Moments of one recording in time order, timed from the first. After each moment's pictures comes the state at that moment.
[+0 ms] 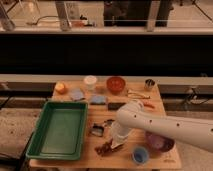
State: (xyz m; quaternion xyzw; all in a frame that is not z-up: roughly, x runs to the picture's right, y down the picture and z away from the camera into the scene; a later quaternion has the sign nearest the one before) arm 0.034 0.261 0.720 -0.34 -0.21 -0.18 0.90
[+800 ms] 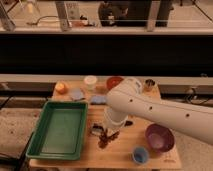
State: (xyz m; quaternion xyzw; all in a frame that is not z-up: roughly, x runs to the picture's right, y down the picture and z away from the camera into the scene) arm 0.020 0.164 0.629 -0.29 -0.18 -0.22 0.92
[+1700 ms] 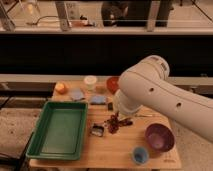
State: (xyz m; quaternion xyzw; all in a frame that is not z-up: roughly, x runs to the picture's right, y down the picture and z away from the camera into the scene) arm 0.061 0.087 0.560 -0.21 -0.13 -0.21 0.95
